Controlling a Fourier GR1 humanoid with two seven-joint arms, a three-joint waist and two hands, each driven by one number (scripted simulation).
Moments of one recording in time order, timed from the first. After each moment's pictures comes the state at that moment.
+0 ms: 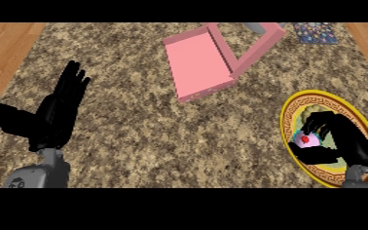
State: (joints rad) left arm -0.12 0.11 0.09 -1.66 0.11 0.06 0.23; right arm 0.00 -0.27 -0.11 -1.62 0.69 0.23 0.29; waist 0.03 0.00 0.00
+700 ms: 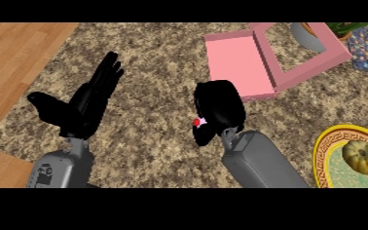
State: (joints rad) left arm -0.22 0.07 -0.03 -1.64 0.10 0.00 0.25; right arm -0.51 -0.03 0.48 -1.49 1.04 0.32 0.60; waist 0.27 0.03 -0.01
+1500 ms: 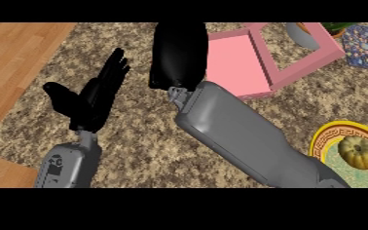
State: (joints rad) left arm -0.27 0.05 -0.04 -1.58 0.08 0.03 0.26; right arm -1.06 -0.01 0.54 -1.26 1.02 0.09 1.05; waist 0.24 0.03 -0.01
